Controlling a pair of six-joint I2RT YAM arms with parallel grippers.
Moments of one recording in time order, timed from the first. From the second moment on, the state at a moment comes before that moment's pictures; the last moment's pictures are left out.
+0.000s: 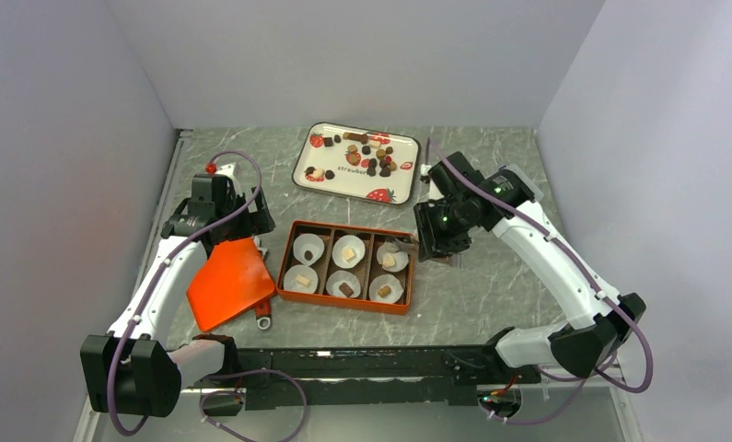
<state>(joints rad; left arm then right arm) -0.09 1.13 0.92 -0.59 0.10 -0.32 0.62 1.33 1.48 -1.35 -0.12 0.39</state>
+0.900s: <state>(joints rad) -0.09 1.13 0.92 -0.59 0.12 -0.32 0.17 1.27 1.15 -0.91 0.00 0.46</state>
